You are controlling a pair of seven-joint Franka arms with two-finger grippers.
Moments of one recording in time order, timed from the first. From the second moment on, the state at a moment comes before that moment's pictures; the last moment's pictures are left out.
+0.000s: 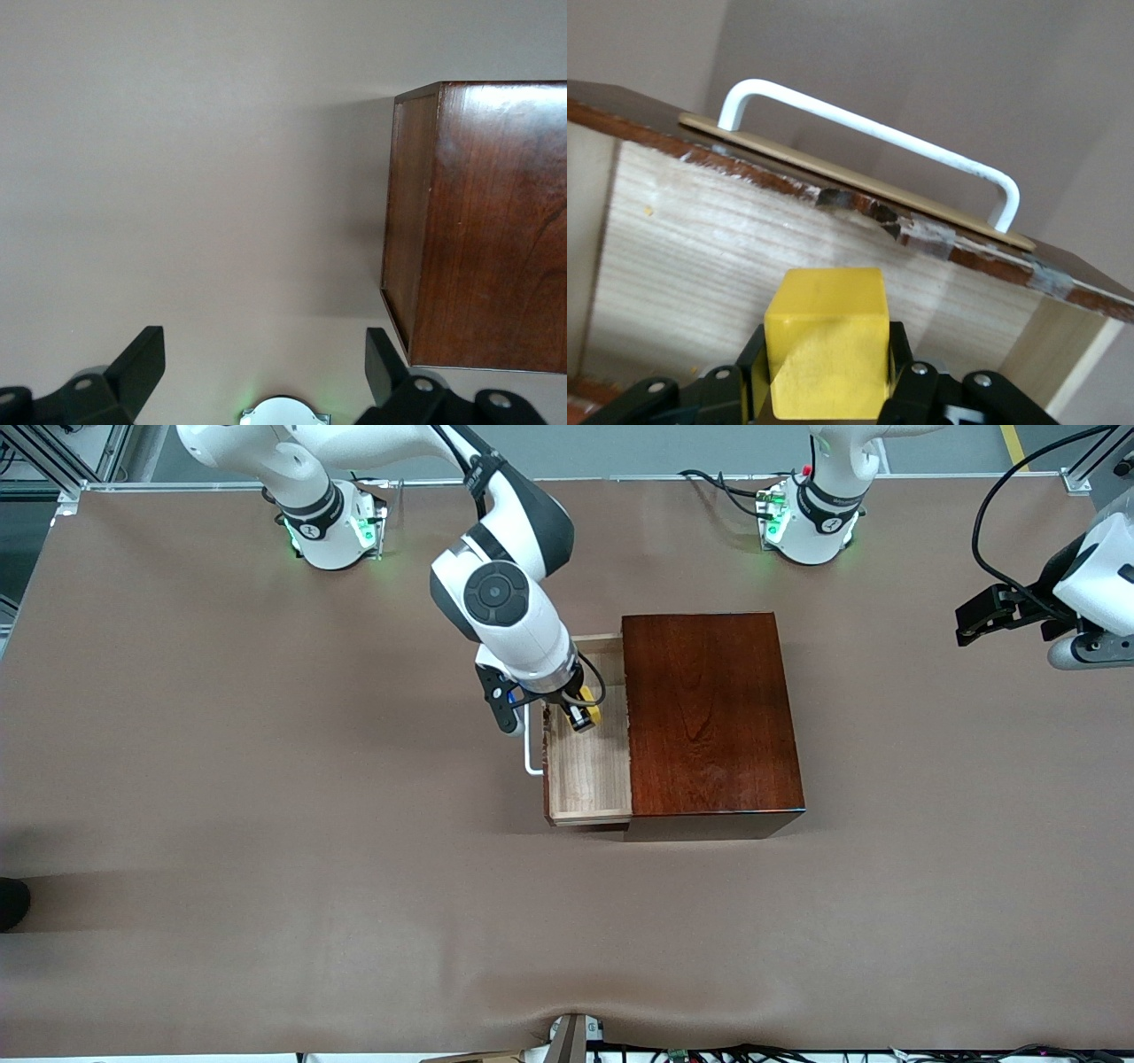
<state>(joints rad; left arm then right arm) 0.05 0.02 -0.15 -1.49 0.06 1.41 -0.11 0.74 0.55 0.03 -1.47 0.23 2.12 1.82</state>
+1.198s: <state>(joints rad) 0.05 0.02 -0.15 -1.49 0.06 1.41 -0.11 0.76 0.63 0.02 -1.46 0.21 2.17 1.89</state>
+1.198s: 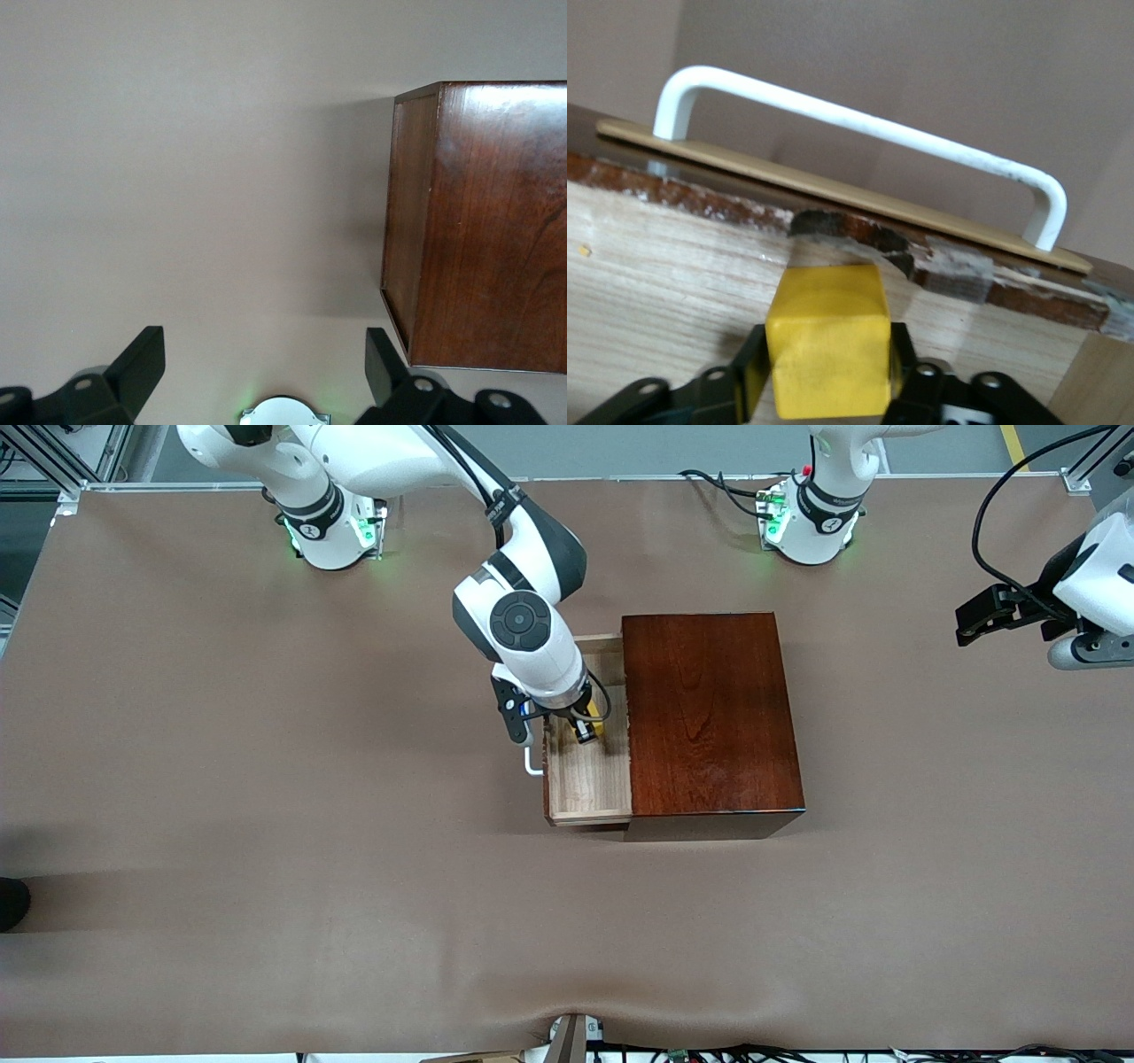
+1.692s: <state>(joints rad) 0.05 0.02 -0.15 -1.49 0.06 1.41 -0.11 0.75 0.63 0.01 -1.39 0.21 2.10 1.89</state>
